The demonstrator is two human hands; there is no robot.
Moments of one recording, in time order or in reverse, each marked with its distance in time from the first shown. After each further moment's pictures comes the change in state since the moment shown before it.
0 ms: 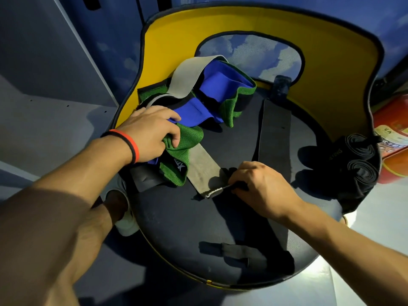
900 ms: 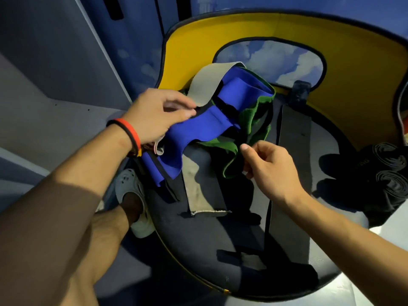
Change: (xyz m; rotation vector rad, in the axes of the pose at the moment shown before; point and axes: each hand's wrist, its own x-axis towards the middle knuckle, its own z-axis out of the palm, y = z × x) left_hand 0.000 -0.008 -0.030 -0.789 0.270 -0.190; right_hand 0.041 -0.036 -0.010 0.703 0.386 0.454
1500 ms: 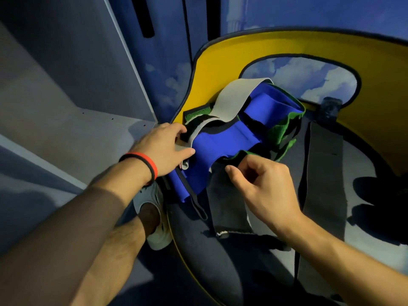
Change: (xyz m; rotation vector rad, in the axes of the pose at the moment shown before) left_hand -0.017 -0.053 -0.020 0.590 0.025 -0.211; right_hand 0.000 -0.031 0.051 -0.170 0.015 -0.371
